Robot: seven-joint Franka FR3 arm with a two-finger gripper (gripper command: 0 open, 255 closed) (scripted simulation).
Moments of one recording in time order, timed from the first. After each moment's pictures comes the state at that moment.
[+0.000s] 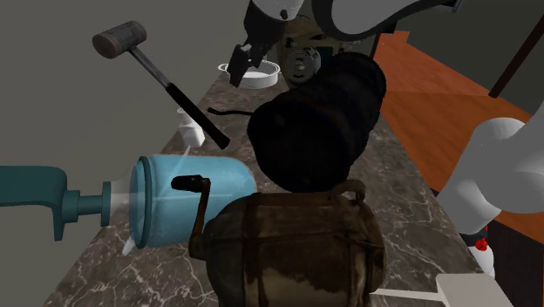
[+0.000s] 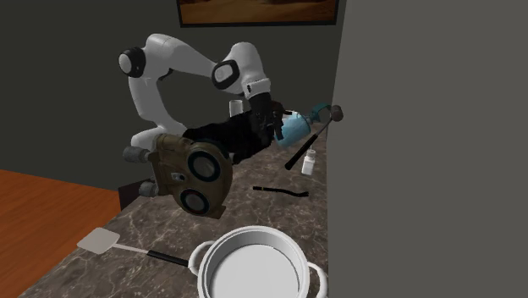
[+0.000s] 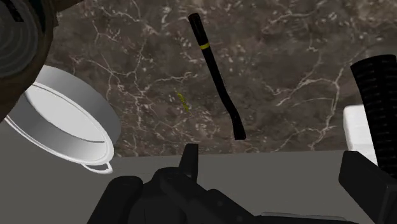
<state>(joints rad) 0.24 -0.31 0.31 -2.16 -0.23 2.33 0.29</state>
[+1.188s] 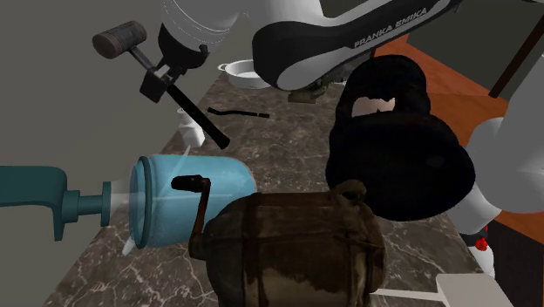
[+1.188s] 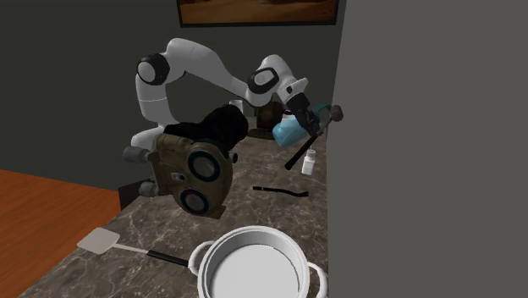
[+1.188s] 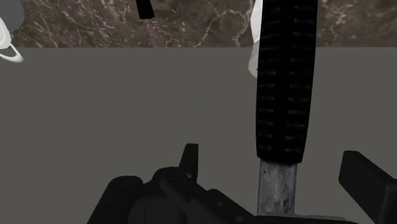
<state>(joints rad) 0.25 0.03 0.50 -1.89 -0.73 2.50 0.65</state>
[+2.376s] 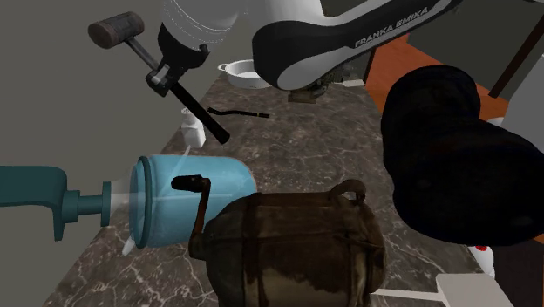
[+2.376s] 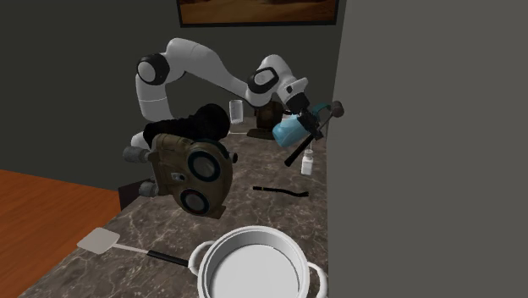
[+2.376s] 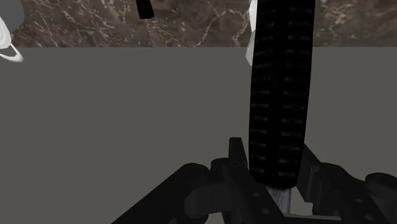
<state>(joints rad) 0.25 0.03 0.50 -1.89 -0.73 2.50 0.65</state>
